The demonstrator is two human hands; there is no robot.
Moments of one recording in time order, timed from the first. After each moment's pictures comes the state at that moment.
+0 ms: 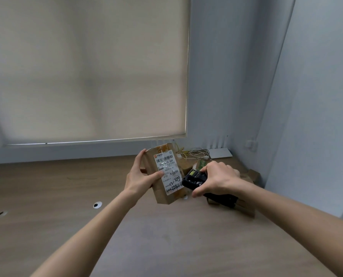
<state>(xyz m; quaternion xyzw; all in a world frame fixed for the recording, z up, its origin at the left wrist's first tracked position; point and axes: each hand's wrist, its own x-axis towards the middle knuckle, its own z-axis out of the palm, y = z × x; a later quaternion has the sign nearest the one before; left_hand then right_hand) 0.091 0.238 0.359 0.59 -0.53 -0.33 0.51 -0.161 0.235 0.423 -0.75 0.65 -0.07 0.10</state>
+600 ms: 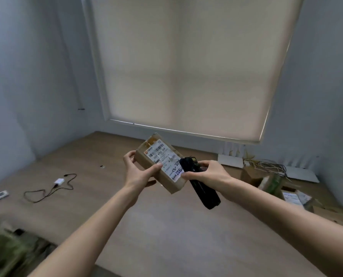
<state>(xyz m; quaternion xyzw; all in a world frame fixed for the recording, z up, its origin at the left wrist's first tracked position) 0.258 0.406 0.359 0.61 -0.31 -0.25 0.68 0.045 0.293 0.398 -0.75 0.42 -0.20 0.47</state>
